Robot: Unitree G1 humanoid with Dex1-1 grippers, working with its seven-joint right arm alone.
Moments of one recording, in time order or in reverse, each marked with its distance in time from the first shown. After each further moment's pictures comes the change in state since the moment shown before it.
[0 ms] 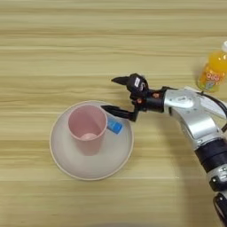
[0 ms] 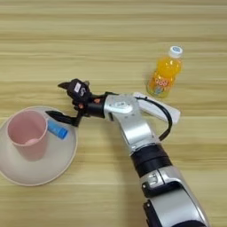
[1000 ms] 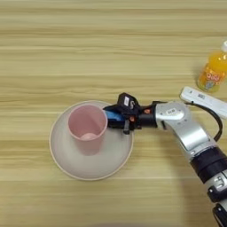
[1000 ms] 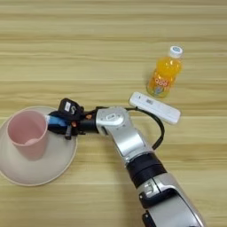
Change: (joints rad) arm 0.054 0.021 0.131 0.028 -0.052 0.013 0.046
